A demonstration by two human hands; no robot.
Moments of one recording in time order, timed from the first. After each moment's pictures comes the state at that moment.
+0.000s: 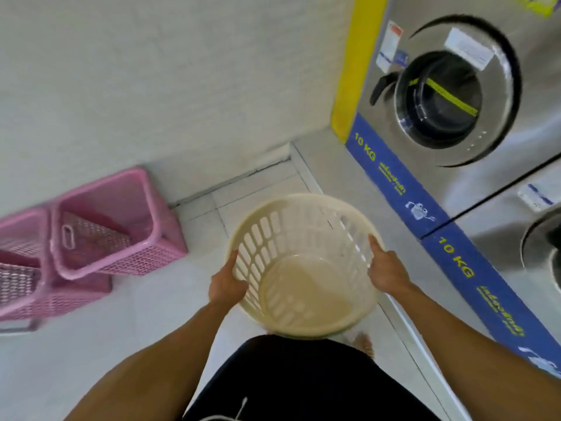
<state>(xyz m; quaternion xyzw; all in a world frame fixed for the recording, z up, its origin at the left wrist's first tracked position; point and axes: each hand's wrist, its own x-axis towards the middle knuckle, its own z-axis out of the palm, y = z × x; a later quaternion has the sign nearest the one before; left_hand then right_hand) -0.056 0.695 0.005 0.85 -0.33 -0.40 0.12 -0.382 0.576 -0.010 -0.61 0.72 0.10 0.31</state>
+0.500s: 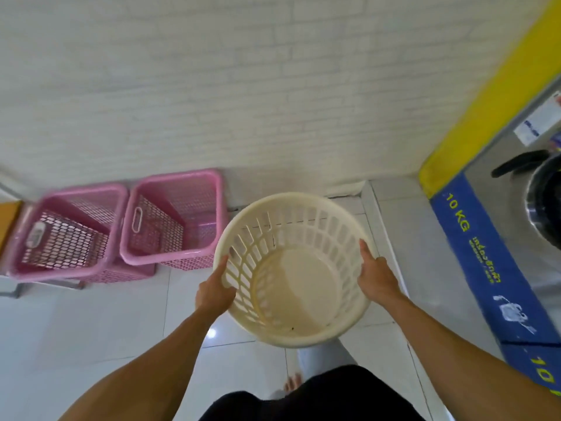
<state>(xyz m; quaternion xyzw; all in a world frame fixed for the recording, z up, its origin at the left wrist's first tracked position) 0.143 0.676 -0.010 0.90 -0.22 -0.34 0.16 -0.137 0.464 -0.023 -0.75 0.58 0.11 0.29</state>
